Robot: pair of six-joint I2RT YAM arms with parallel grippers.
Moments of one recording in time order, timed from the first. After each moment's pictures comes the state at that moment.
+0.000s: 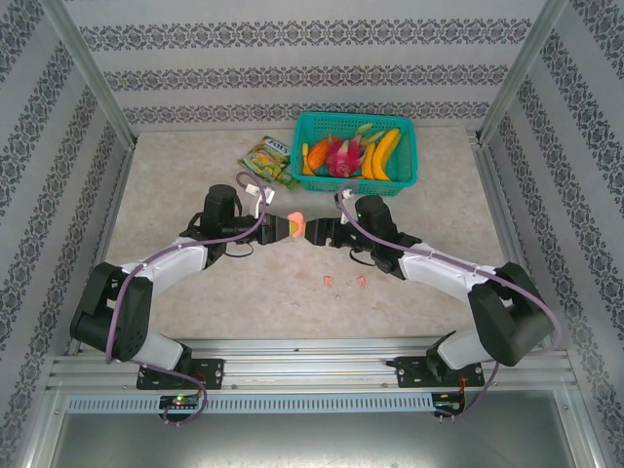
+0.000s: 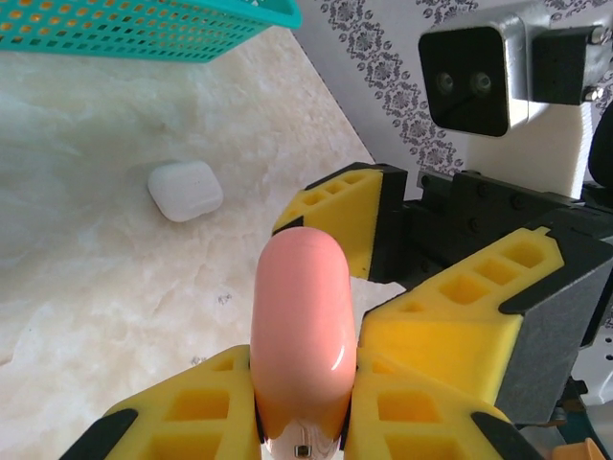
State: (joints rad) left arm -0.33 1.47 0.77 0.21 0.85 -0.47; right arm 0.58 1.45 0.76 0.22 -0.40 0.61
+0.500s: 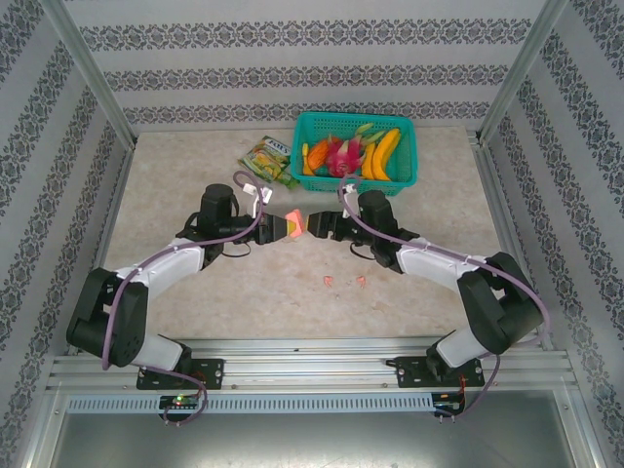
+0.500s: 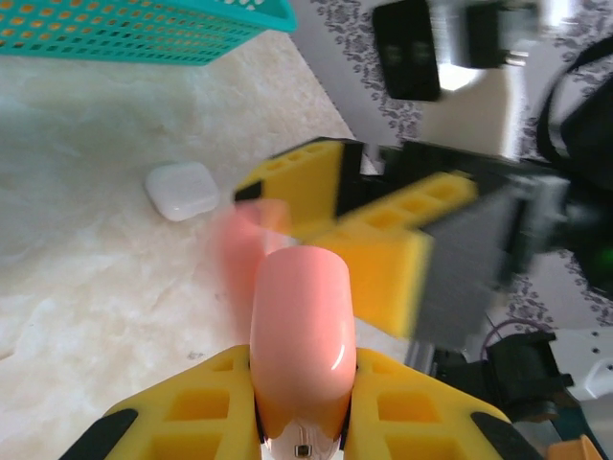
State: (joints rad) left arm -0.32 1.43 0.77 0.19 0.87 -0.46; right arm 0.52 1.52 0.77 0.30 -0.42 0.62
